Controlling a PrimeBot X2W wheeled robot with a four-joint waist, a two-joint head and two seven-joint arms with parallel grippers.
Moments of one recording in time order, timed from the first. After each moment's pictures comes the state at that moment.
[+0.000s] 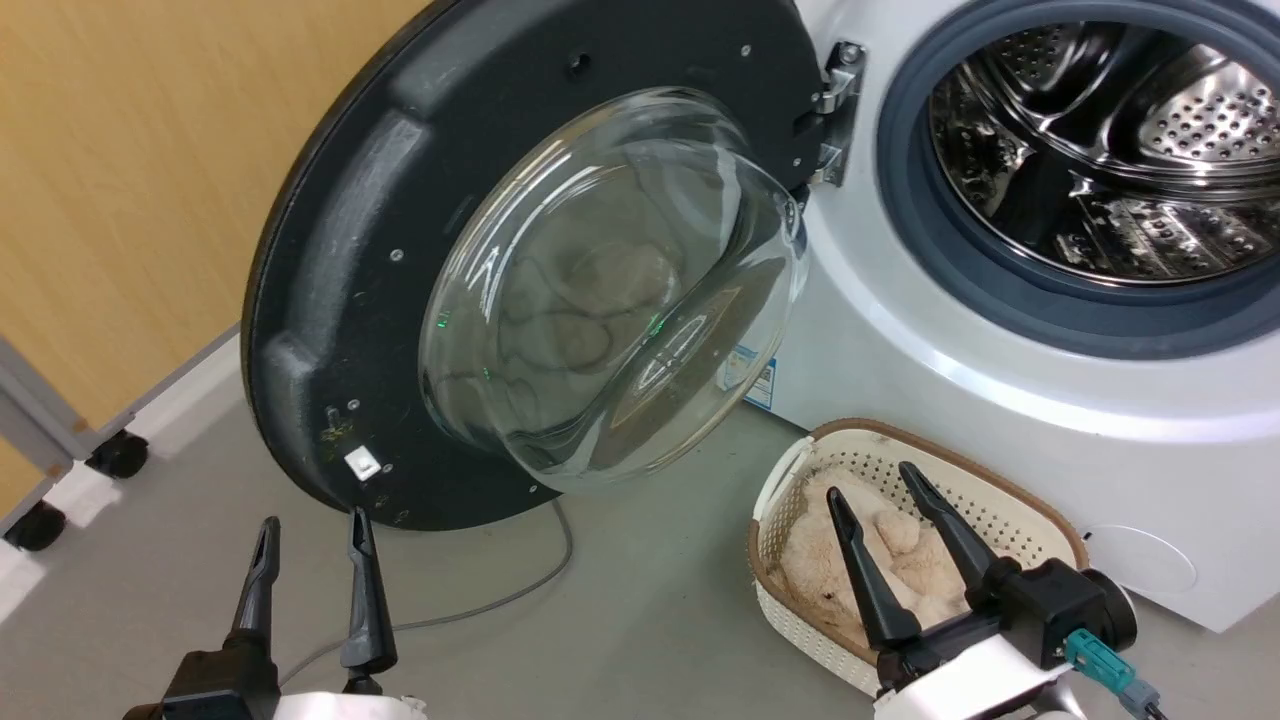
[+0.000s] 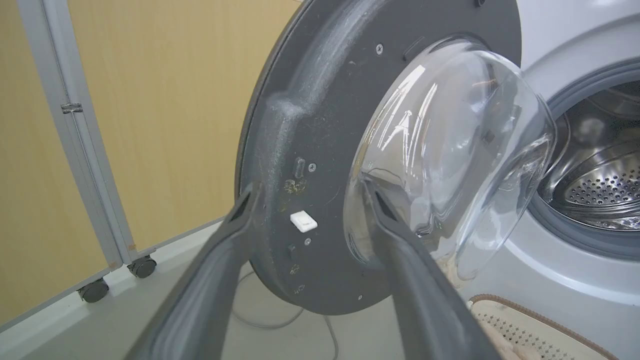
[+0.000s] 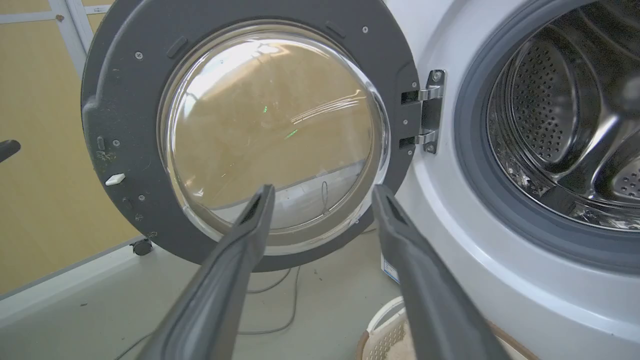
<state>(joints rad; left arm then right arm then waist) 0.11 0.05 0.01 -0.07 -0.16 0.09 -0.25 -0.07 -0.07 0.23 0.13 0.14 0.13 -0.25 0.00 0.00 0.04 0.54</state>
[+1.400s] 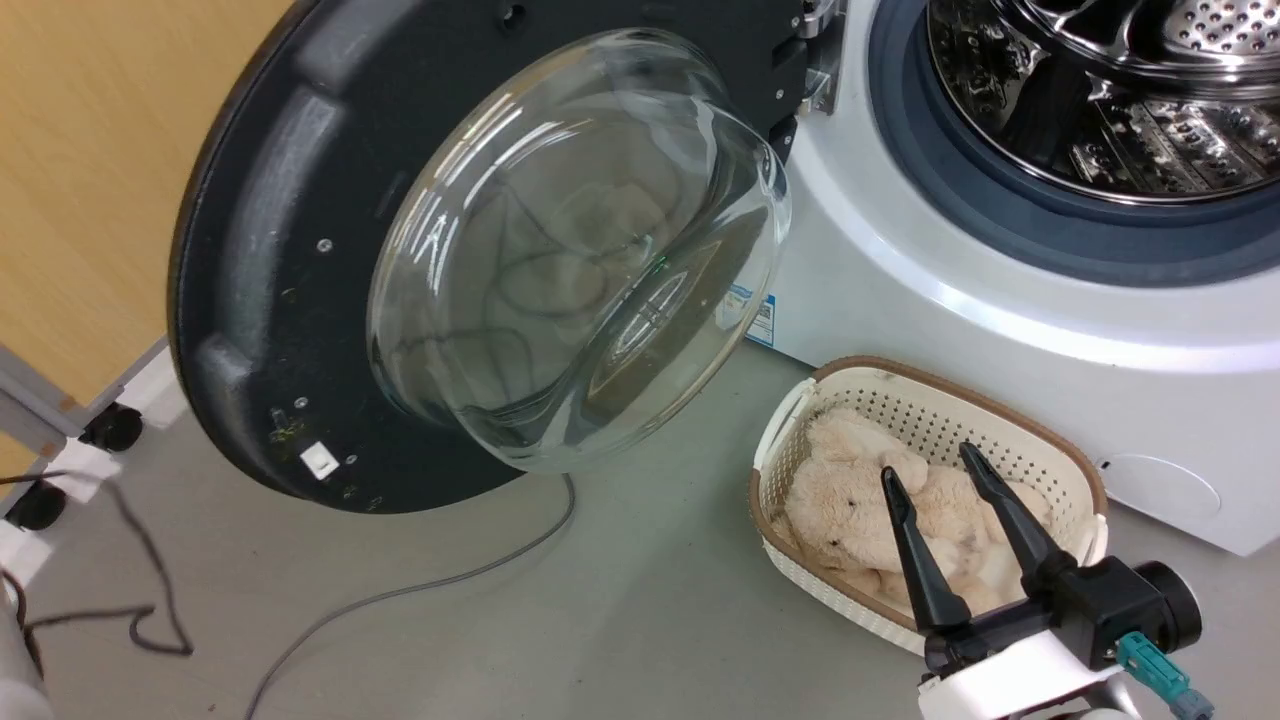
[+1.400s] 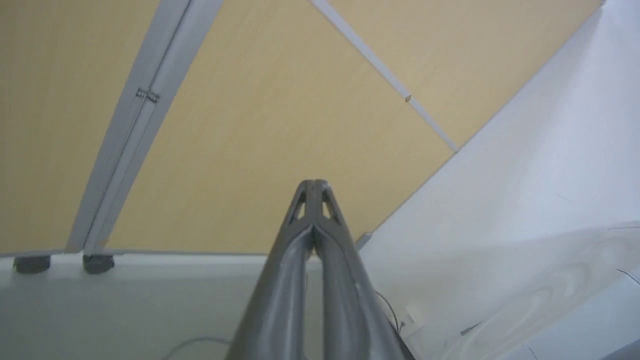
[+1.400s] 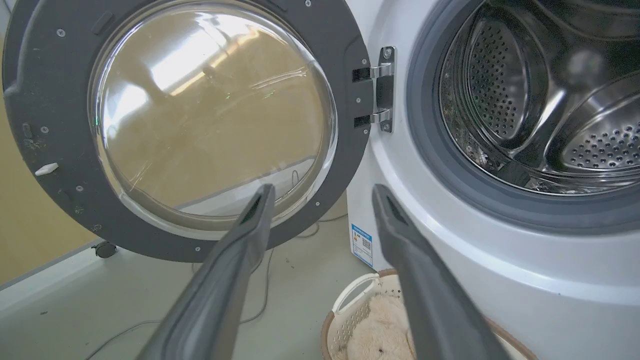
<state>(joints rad) -0.59 0.35 0.50 0.54 -0.76 -0.12 -0.07 -0.05 -0.08 0.16 0.06 0.09 0.13 -0.26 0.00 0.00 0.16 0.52</state>
